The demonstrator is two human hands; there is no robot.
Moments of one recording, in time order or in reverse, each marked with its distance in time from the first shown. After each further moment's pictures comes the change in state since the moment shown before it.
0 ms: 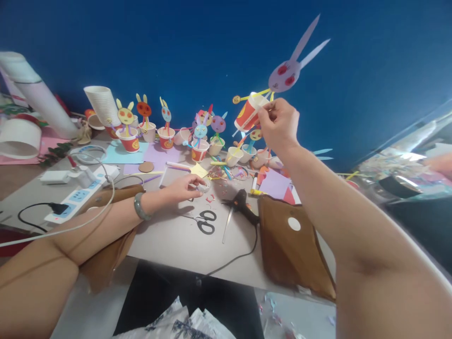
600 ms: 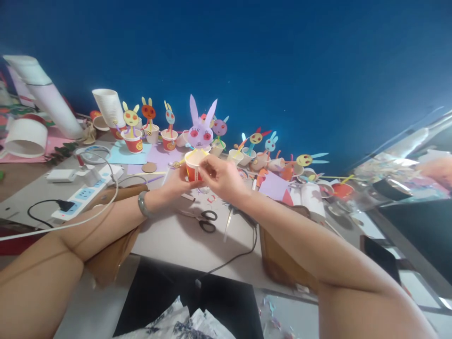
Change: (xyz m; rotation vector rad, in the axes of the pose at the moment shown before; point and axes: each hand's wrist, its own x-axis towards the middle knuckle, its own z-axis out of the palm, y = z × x) left_hand 0.002 0.012 -0.002 -0.344 0.301 0.206; right_hand -0.137 -0.050 0.042 0.179 -0.510 -0.271
